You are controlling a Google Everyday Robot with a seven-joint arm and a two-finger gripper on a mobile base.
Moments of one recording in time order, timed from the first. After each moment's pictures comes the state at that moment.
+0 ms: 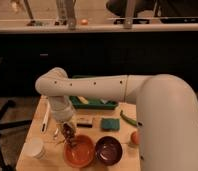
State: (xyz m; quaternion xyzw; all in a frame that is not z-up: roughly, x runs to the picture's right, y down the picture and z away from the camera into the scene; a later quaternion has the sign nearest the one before) arm -0.132 0.193 0.666 -0.37 -0.32 -0.65 0.58
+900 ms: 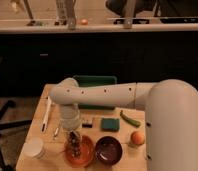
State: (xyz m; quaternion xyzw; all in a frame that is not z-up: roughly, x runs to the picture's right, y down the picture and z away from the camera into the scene) arm -0.111 0.240 0.685 -0.38 -0.36 -0.61 0.59
